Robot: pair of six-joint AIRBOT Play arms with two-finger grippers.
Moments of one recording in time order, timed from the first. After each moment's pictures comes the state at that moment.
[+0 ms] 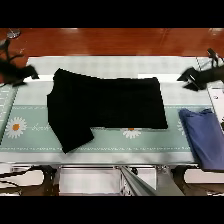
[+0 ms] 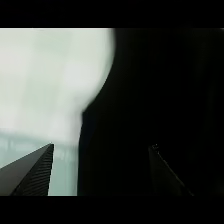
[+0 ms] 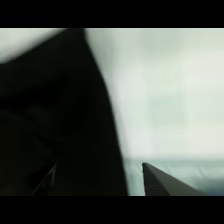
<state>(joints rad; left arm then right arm) 0.29 -1.46 1.40 1.36 -1.28 -1.58 -0.38 -1.51 1.32 -1.00 1.31 1.39</state>
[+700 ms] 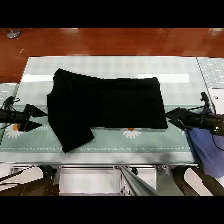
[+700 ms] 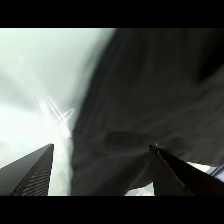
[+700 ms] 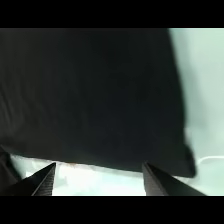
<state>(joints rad) 0.66 -1.34 0.76 0.94 -1.31 -1.33 -0.46 -0.96 0.48 -0.68 1.17 1.13</state>
